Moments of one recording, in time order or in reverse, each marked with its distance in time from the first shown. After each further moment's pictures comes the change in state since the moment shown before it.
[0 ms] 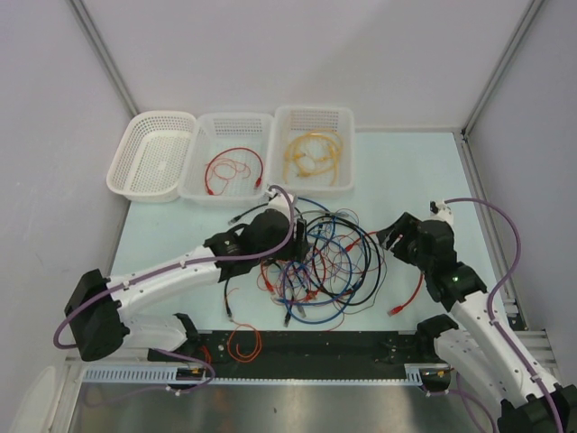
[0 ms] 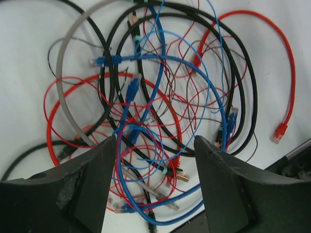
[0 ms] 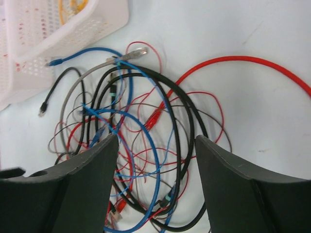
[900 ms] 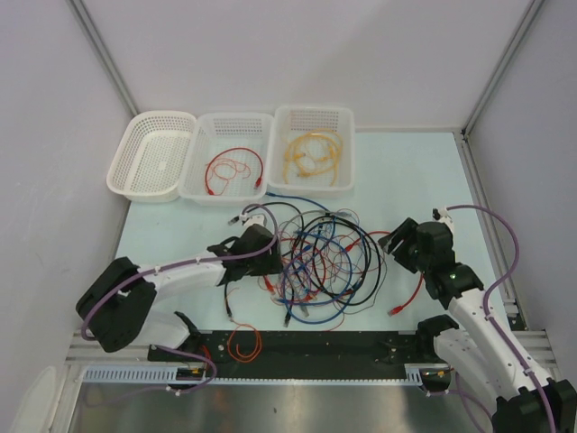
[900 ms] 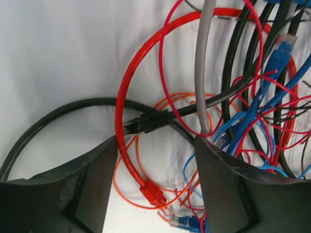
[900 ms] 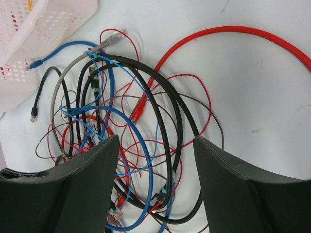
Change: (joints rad) left arm 0.168 0.111 -0.306 0.102 0.047 -0.203; right arm -0.056 0.047 -0.037 -0.039 -0.030 0.098
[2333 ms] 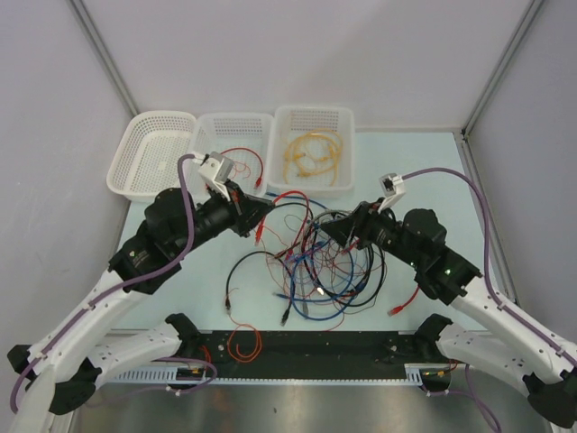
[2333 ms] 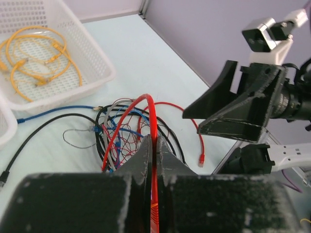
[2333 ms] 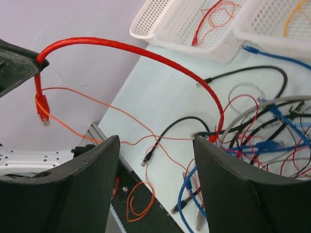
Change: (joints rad) left arm 0.000 -0.501 0.523 -0.185 0.241 0.359; right arm 0.450 0.066 0.259 0.338 -0.196 -0.186
